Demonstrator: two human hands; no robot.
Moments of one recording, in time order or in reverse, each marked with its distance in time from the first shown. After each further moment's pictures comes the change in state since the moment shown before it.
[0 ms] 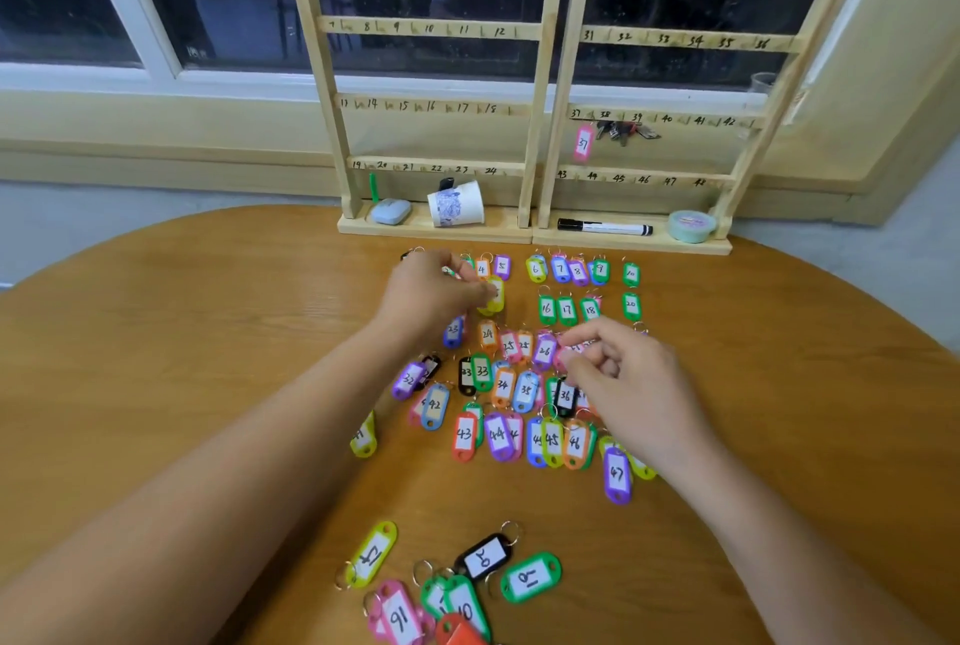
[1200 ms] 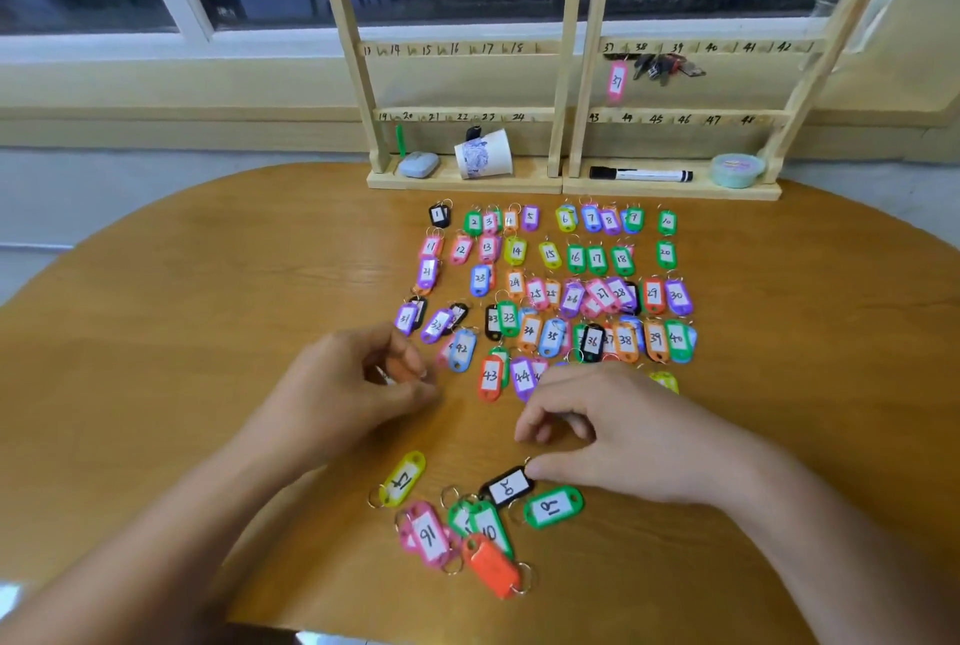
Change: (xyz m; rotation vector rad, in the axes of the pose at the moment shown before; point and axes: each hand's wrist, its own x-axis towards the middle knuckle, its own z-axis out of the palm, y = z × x) left_hand -0.156 -0.044 -0.081 0.272 -0.167 -0.015; right_hand -0.047 -0.028 0.001 -0.171 -0.688 -0.286
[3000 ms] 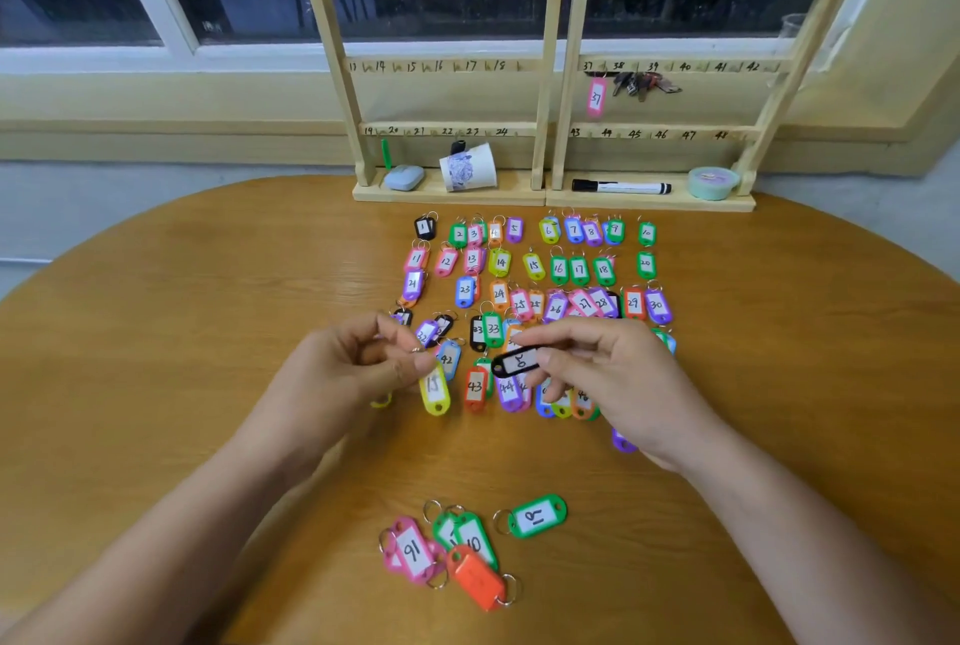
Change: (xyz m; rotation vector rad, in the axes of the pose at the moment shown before) left_hand 0.006 0.008 0.009 -0.565 -0.001 0.041; right_hand 0.014 0.014 -0.002 0.677 0.435 0.171
